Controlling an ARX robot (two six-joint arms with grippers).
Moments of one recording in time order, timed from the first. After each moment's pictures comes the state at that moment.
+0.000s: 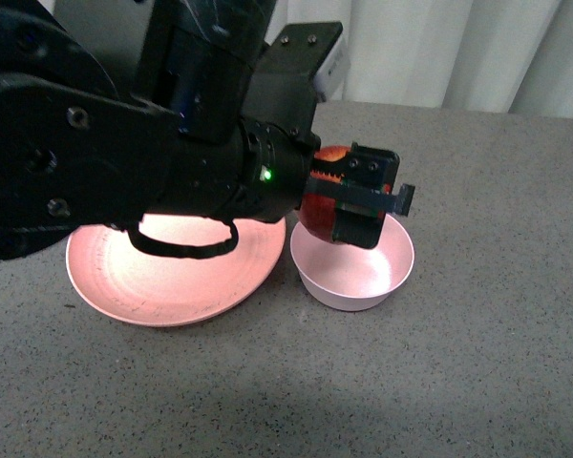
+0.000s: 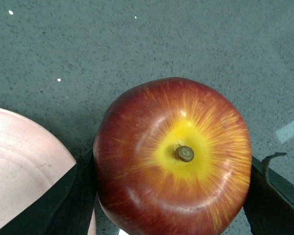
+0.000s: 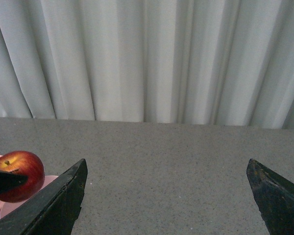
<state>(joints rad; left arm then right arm) -0.54 1.98 0.92 0.46 0.14 -0.12 0.00 0.00 0.01 0.00 0.00 -0.01</state>
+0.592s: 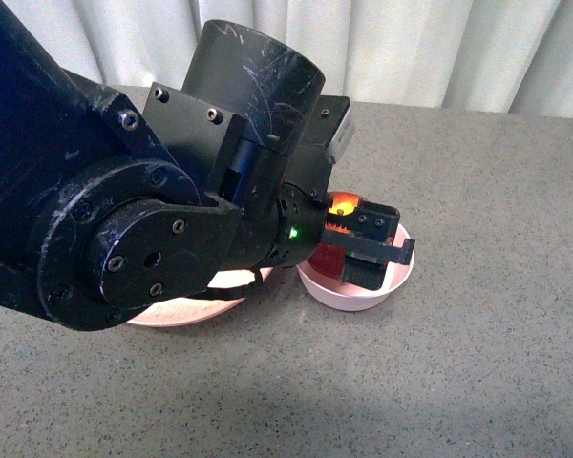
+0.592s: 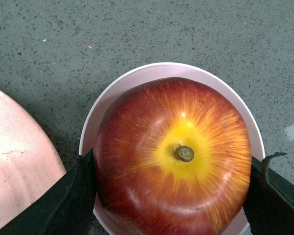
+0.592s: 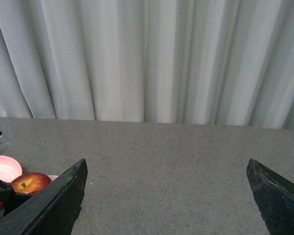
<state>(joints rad) -0.58 2.14 0.96 0.54 0.08 -0.16 0.00 0.00 0.01 0.00 0.00 -0.01</state>
